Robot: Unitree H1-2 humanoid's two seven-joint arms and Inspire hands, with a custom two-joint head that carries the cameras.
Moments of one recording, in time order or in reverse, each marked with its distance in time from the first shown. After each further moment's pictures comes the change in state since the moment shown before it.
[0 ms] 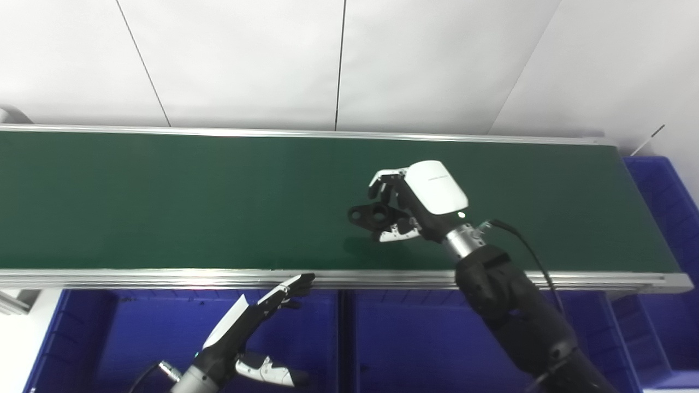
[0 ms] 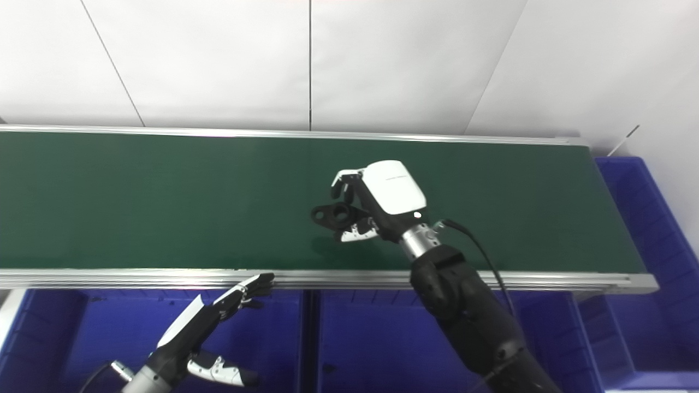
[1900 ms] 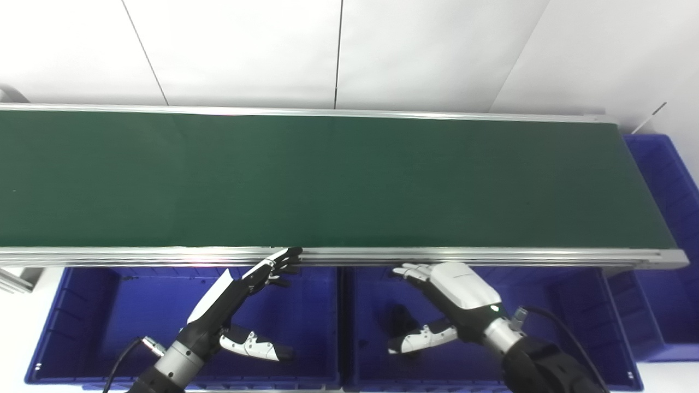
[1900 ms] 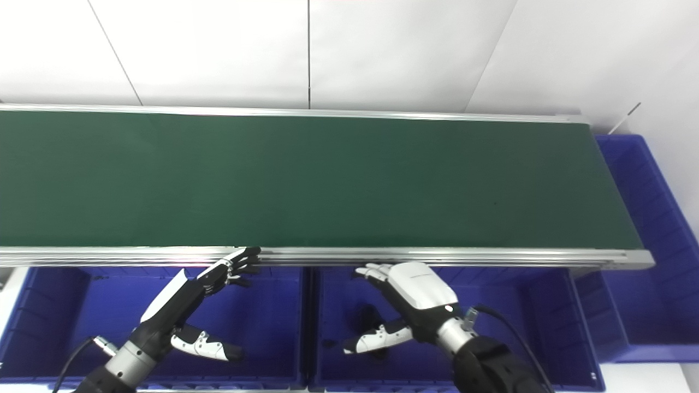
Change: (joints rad) left arm 0.020 0.007 0.088 -0.057 -0.036 0.000 -0.093; right arm 0.466 -0.032 -0.115 -0.320 -0.038 0.073 0.385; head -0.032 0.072
